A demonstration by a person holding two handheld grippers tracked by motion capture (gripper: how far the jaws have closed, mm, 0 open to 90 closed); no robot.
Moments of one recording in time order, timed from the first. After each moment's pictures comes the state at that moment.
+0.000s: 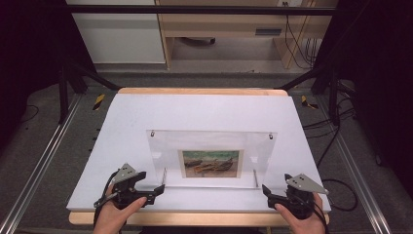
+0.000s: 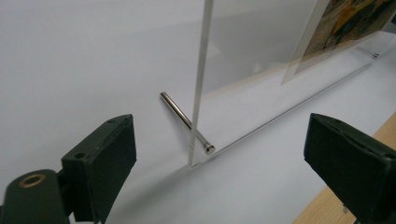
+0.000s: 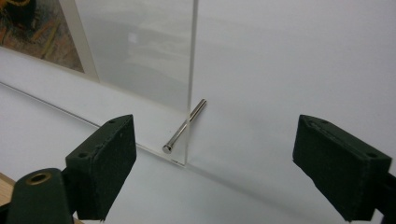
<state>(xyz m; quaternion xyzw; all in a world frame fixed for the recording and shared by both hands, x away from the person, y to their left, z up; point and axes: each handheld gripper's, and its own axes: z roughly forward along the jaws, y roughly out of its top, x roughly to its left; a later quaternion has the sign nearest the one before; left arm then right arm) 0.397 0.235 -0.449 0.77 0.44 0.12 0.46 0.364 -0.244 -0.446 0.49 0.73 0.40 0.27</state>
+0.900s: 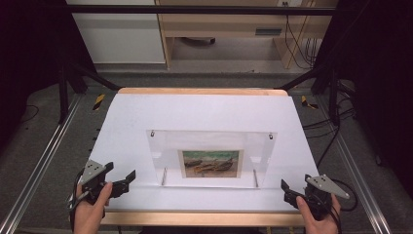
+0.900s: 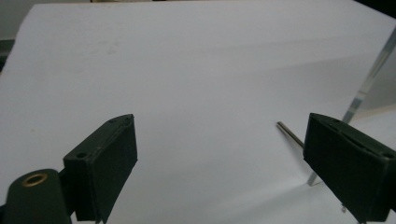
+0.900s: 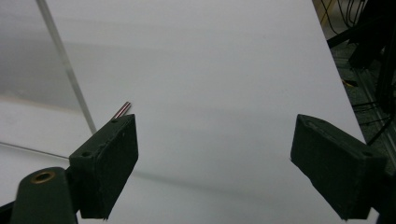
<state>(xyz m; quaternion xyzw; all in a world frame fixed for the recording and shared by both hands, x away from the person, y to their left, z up) 0.399 0.296 -0.440 0.70 0.49 0.26 0.45 0.362 -0.284 -0.450 0.56 0.66 0.39 0.31</state>
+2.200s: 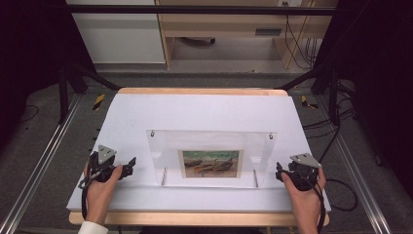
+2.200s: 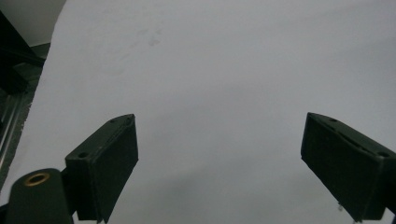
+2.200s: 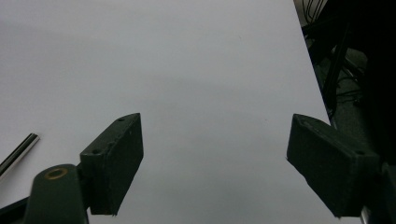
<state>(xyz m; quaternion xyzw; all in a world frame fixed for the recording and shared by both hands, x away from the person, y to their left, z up) 0.463 0.303 -0.468 0.73 0.50 0.31 0.36 0.434 -0.270 -0.462 0.57 0.68 0.29 0.35</state>
